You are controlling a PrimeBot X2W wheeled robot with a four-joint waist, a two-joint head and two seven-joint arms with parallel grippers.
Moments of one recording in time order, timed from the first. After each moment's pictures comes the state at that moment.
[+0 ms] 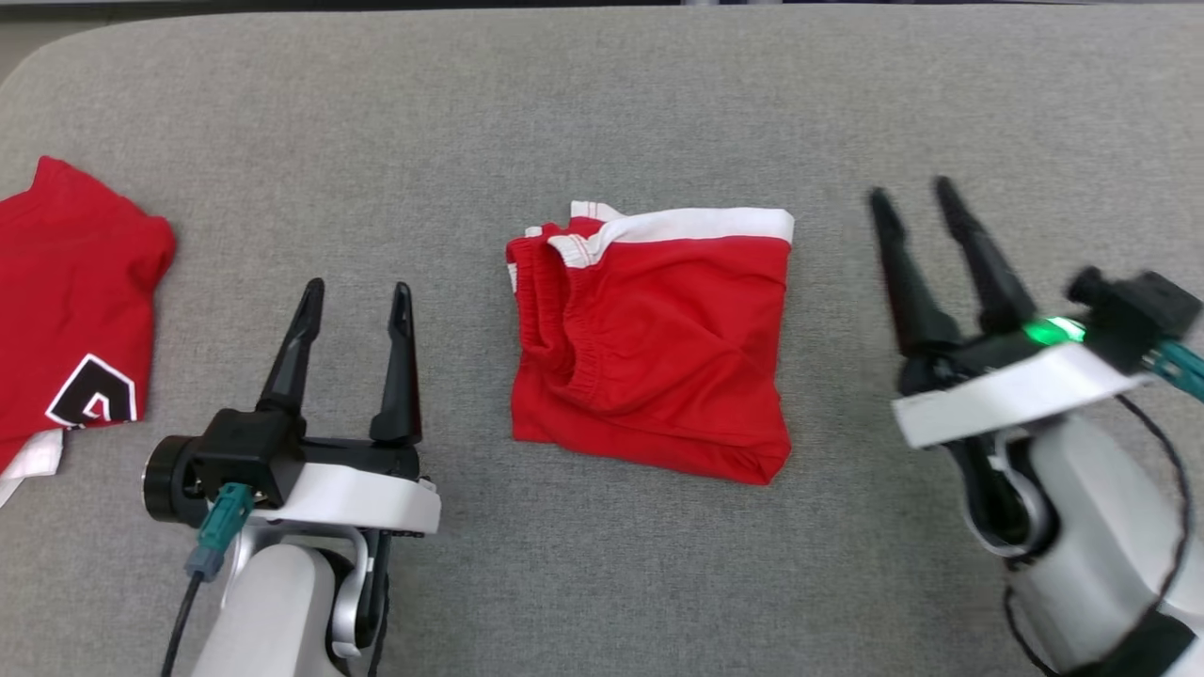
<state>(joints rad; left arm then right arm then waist) -0.25 0.07 -0.19 0.15 -0.22 0.08 -0.26 -0.54 -0.25 0.46 0.31 0.70 0.13 -0.26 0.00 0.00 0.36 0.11</state>
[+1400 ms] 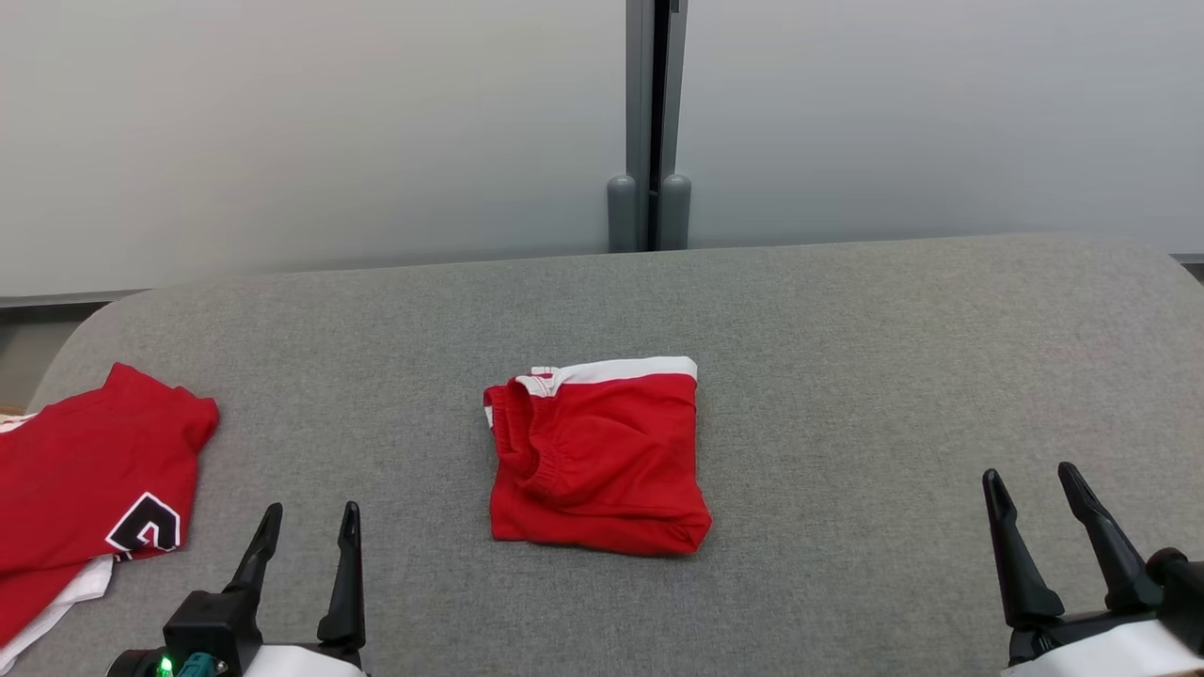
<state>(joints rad) 0.07 0.16 -0.14 0.14 -0.28 0.08 -0.21 0.12 -0.19 0.06 -0.03 0.30 0.13 -0.08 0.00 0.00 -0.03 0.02</state>
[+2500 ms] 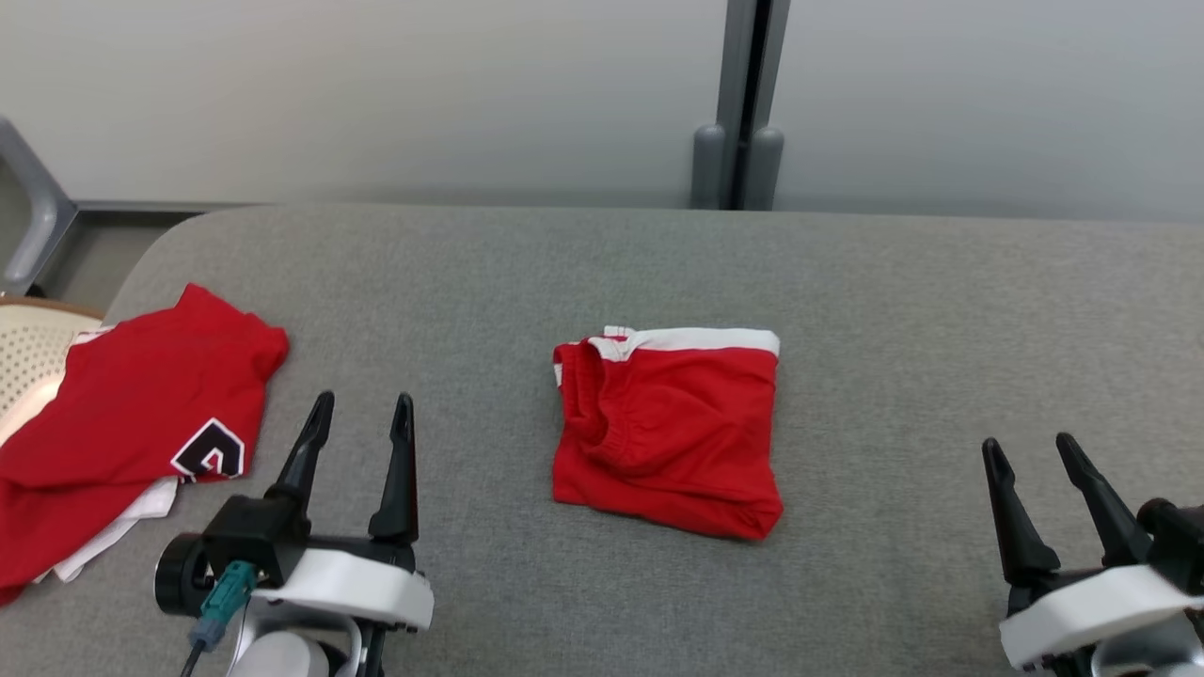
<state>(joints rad) -0.07 0.12 -0.20 0.16 -0.29 0.07 -0.24 0.05 -0.21 0.04 0.06 0.30 0.13 -0.04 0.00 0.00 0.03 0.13</state>
